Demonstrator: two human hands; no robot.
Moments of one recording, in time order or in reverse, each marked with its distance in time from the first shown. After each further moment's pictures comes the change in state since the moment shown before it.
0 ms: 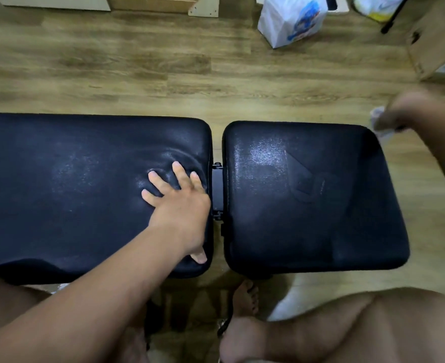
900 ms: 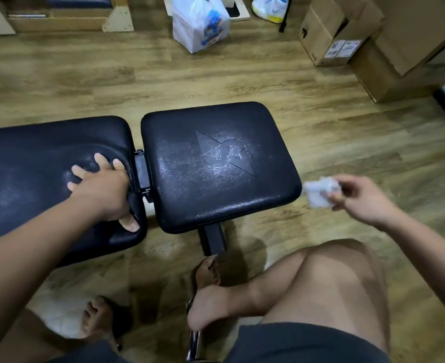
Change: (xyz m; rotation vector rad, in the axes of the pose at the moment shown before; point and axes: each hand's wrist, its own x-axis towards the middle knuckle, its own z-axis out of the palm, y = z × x) left_hand -0.002 -0.002 0.002 -0.038 0.096 0.035; right_hand -0.298 0.161 0.101 0.595 0.148 -0.178
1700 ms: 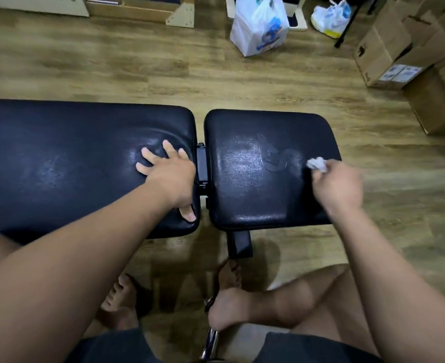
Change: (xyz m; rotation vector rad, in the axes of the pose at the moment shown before) left_hand 0.002 -0.005 0.006 -0.078 0.028 0.015; right_hand 0.031 -0.145 0.119 -0.455 0.383 0.125
